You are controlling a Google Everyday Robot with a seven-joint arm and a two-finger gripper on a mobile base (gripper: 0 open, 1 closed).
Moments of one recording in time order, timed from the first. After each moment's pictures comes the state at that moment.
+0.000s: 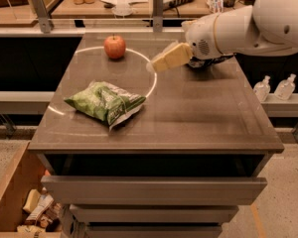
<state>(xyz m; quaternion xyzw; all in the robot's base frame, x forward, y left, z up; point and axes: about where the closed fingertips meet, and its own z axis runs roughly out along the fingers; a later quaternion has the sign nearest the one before) 0.637 -0.057 0.966 -0.44 0.72 0.19 0.50</state>
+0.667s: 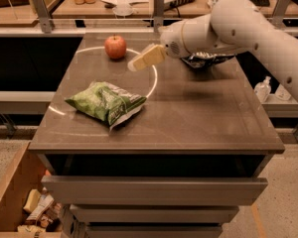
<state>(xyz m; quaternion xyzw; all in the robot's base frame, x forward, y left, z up) 0.709 -0.005 0.926 -0.46 0.71 0.22 0.49</state>
